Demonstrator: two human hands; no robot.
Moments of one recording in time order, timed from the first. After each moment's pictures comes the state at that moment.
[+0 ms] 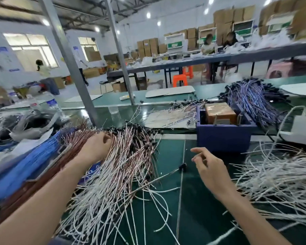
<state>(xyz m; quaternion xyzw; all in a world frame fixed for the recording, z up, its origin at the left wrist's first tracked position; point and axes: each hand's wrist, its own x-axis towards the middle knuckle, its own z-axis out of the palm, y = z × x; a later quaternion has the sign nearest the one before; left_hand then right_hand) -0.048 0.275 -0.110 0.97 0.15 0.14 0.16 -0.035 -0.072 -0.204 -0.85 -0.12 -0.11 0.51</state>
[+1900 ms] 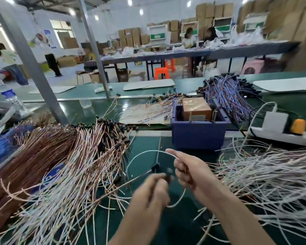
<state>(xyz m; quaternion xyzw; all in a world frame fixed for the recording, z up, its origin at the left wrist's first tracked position) -0.136 0.056 -0.180 0.79 -0.04 0.07 0.61 -0.032 -0.093 -0.189 -0.56 -0.03 0.20 0.81</state>
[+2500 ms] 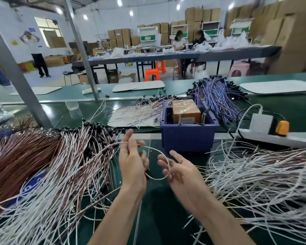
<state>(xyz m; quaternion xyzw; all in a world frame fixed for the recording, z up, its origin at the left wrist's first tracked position) -0.022 0.040 -0.169 0.50 0.07 0.19 0.84 -0.039 -0.087 -0.186 -0.44 0.01 0.14 0.89</state>
